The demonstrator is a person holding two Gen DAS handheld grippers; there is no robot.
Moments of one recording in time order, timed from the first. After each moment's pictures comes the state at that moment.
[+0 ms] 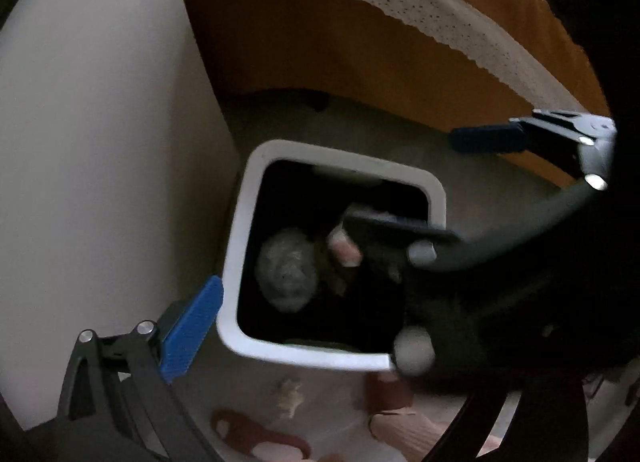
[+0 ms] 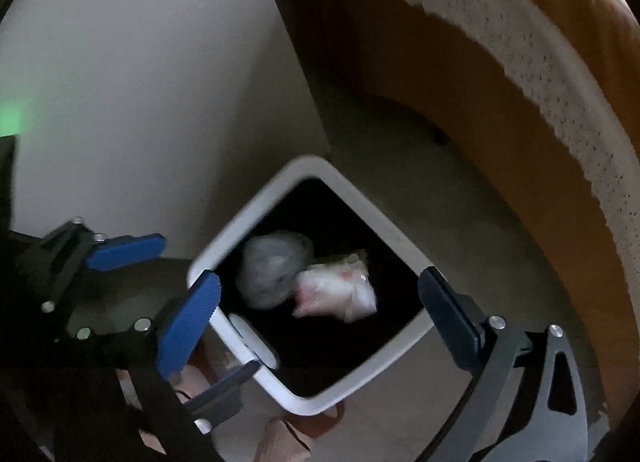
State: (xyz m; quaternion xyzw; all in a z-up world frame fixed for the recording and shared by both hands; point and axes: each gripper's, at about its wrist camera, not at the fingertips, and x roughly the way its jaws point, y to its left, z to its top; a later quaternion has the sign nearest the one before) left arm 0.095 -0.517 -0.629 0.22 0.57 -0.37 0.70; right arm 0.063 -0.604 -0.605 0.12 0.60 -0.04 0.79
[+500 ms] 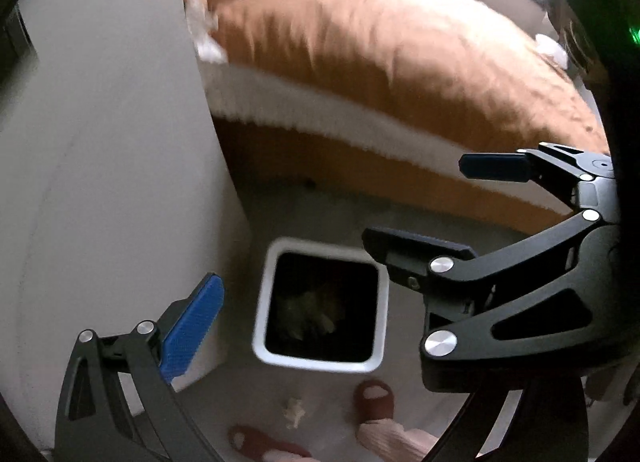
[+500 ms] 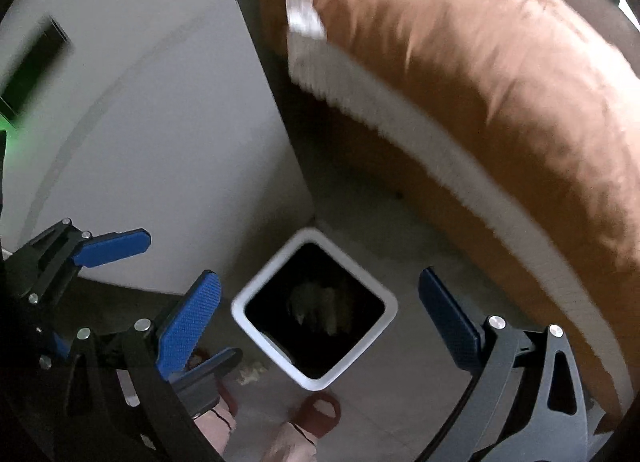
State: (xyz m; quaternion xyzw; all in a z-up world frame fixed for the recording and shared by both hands) left arm 0.089 -0.498 -0.437 0.19 0.49 -0.40 0.75; right arm 0.041 -0.600 -0.402 0.13 0.53 -0.09 0.84
